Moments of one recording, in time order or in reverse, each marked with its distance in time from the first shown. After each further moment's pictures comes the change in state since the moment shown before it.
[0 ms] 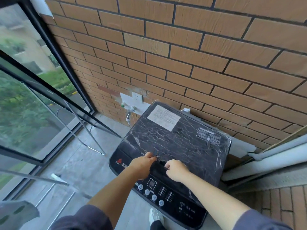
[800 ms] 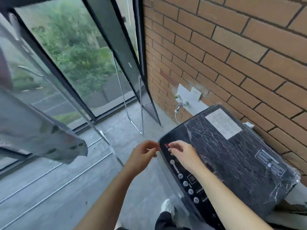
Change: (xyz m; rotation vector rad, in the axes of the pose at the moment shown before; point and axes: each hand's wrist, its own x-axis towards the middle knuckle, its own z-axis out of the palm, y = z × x) left_hand -0.193 -0.068 0.000 -1.282 0.682 -0.427; right_hand -0.050 -0.155 0.021 0.448 -0.002 -0.476
